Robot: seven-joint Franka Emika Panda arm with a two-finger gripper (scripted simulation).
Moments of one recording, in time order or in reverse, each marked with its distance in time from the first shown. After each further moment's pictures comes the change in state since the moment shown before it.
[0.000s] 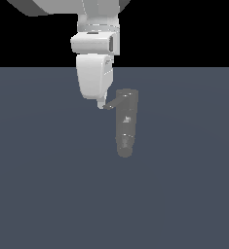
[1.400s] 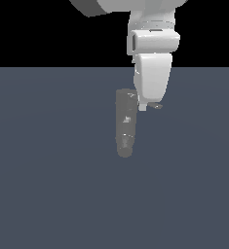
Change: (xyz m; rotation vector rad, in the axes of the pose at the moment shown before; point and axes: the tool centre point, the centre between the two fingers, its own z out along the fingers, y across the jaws) arm 0.103 0.010 0.000 -0.002 0.001 -0.025
